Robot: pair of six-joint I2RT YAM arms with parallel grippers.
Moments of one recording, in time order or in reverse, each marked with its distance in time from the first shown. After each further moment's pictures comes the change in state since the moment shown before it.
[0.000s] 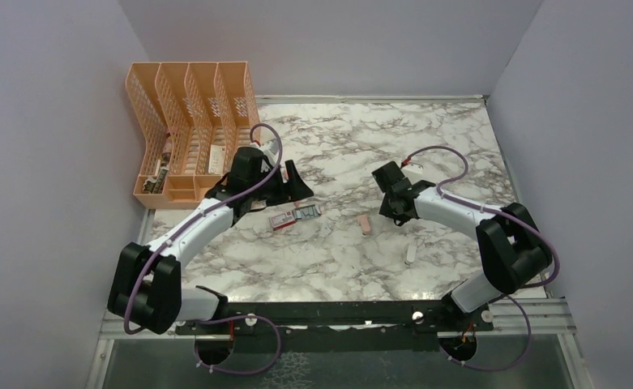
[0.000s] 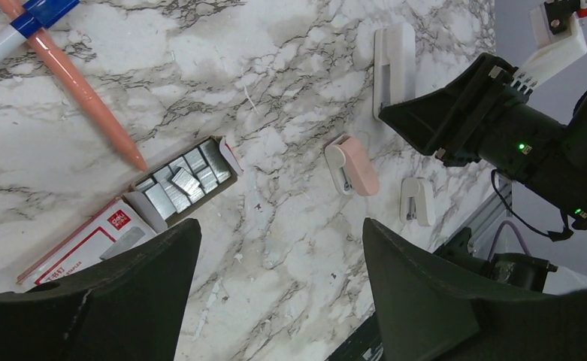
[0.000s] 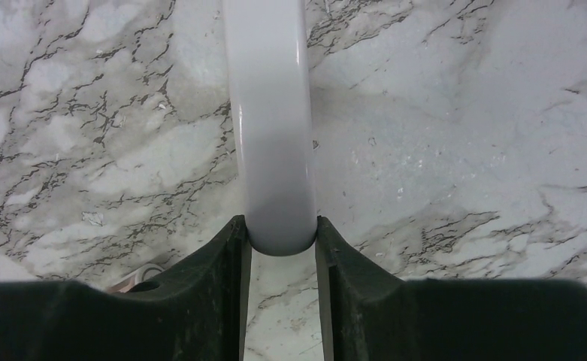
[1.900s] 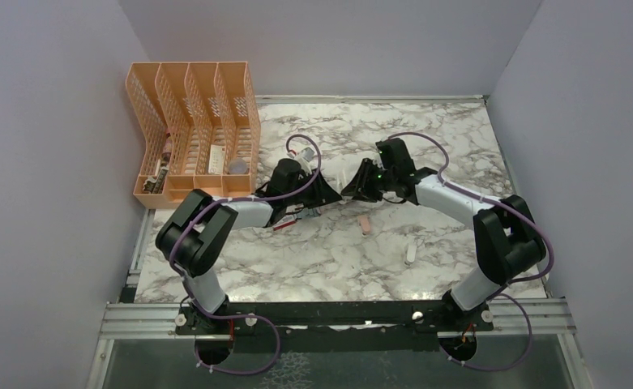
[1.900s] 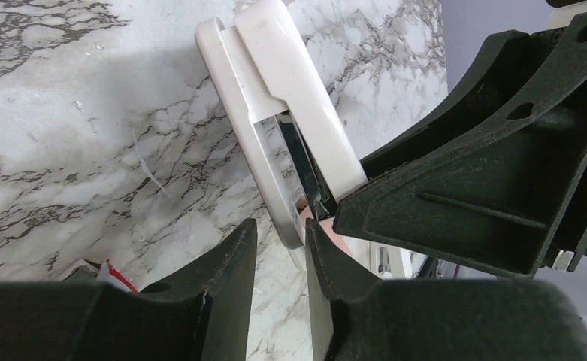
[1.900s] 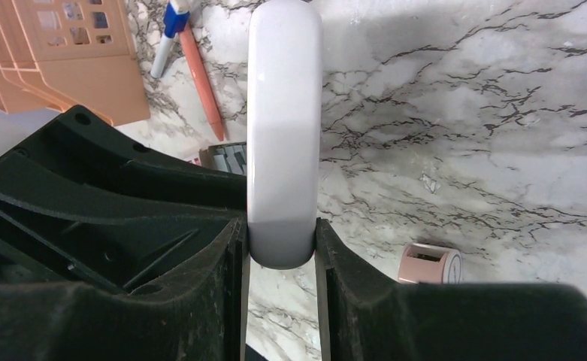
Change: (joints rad) left arm -0.190 0.433 -0.015 0.604 -0.029 -0.233; right arm -0.063 0.060 0.117 0.291 -0.738 -0.013
